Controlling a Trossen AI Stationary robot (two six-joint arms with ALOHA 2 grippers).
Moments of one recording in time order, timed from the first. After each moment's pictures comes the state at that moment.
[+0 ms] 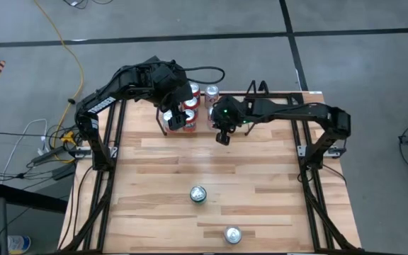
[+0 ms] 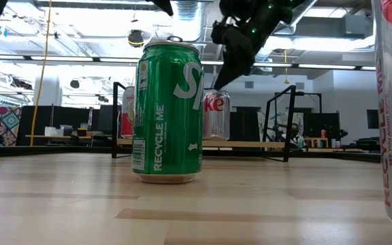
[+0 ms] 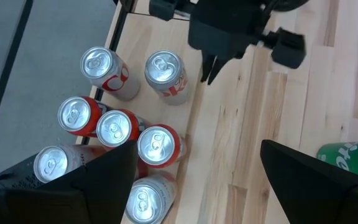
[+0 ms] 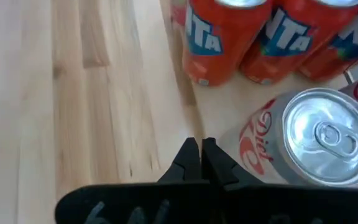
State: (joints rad) left arm 0.24 1.80 2.35 -1.45 -0.12 0.07; right arm -0.26 1.65 1.35 -0.56 0.01 -0.07
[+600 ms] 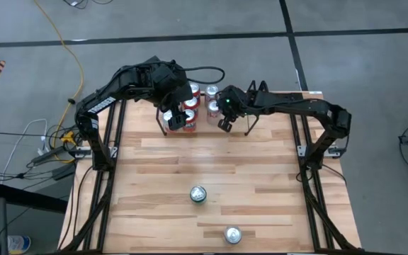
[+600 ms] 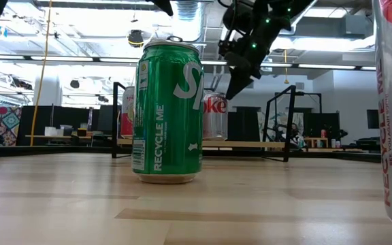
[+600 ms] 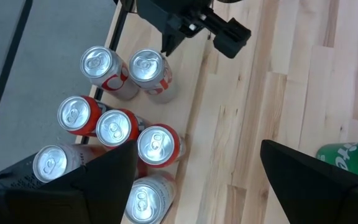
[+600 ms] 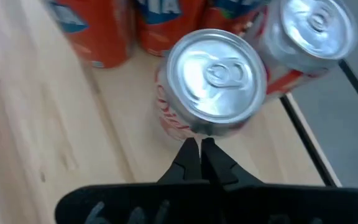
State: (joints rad) left arm 0.24 1.80 2.35 -1.45 -0.12 0.06; right arm -0.37 1.66 1.35 -0.60 0.18 -0.04
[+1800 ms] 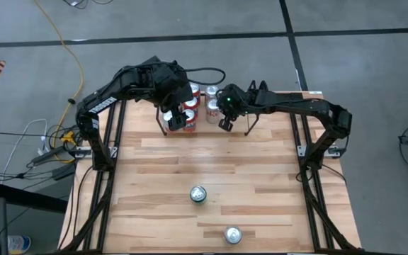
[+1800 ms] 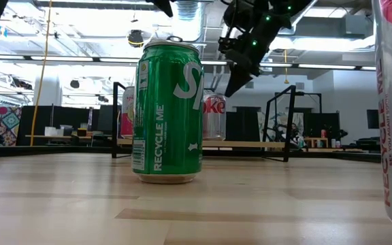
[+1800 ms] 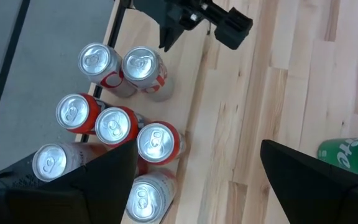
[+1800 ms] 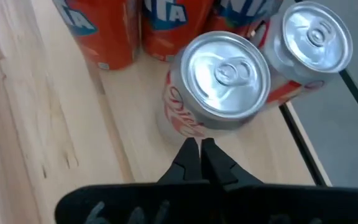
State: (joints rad) left arm 0.24 1.80 2.35 -1.46 -0.12 0.07; right arm -0.37 1.65 1.36 -0.60 0.16 -0.09
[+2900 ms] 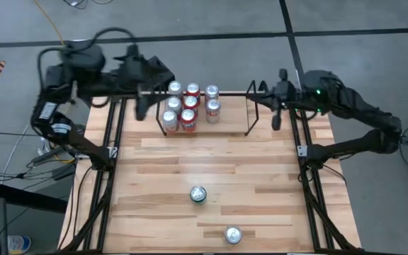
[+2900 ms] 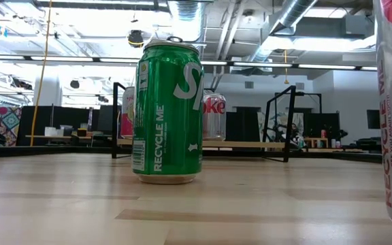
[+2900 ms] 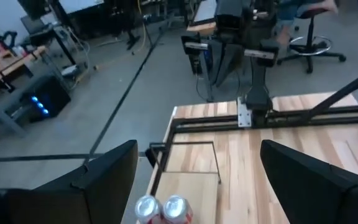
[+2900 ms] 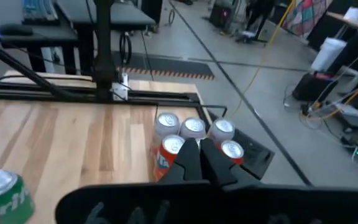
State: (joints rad) left arm 0.15 1.50 2.35 -1.04 -0.17 0.24; right arm -0.23 1.05 1.45 -0.66 0.05 -0.21
